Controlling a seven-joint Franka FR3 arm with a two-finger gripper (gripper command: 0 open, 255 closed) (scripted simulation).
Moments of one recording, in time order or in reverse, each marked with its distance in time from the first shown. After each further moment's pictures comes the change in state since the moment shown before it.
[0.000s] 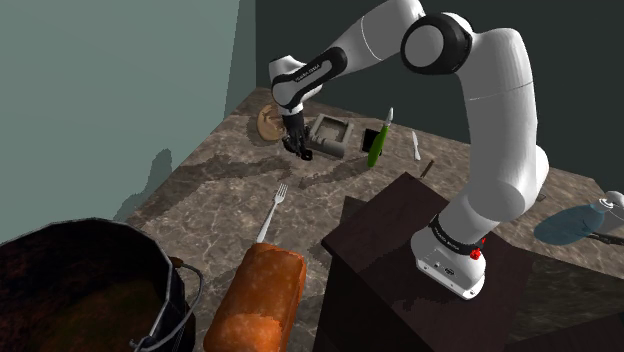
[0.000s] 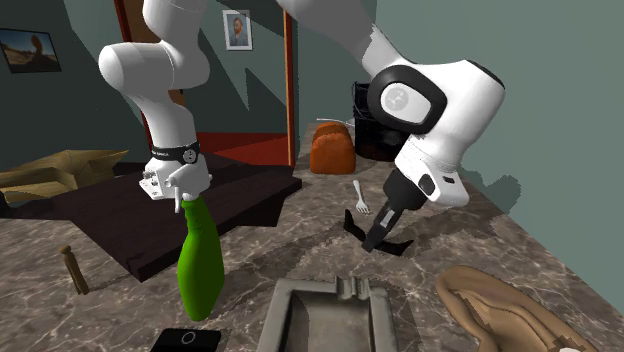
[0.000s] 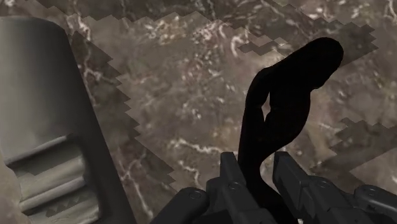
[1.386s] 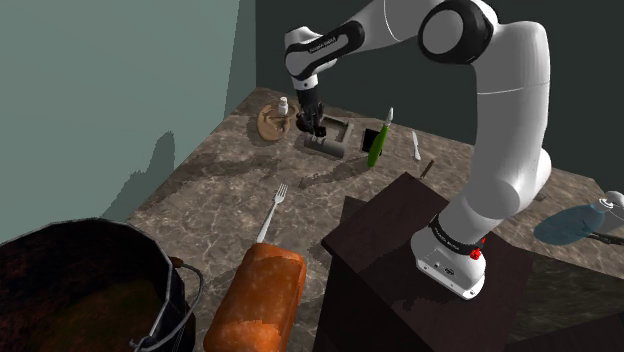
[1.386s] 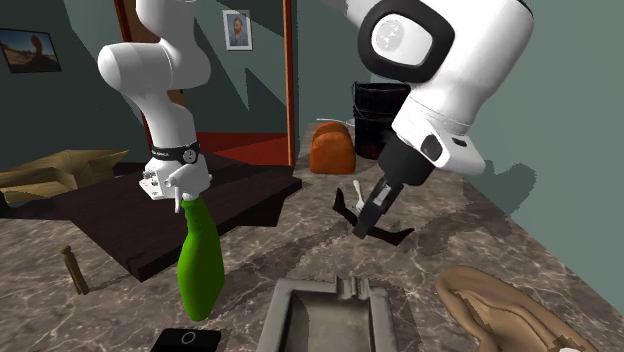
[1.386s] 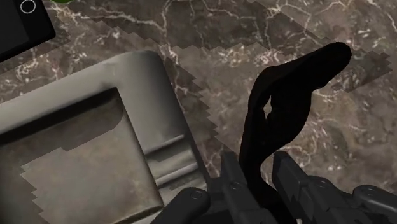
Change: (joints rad) arm -0.076 -0.109 -0.025 0.029 -0.003 -0.129 -0.109
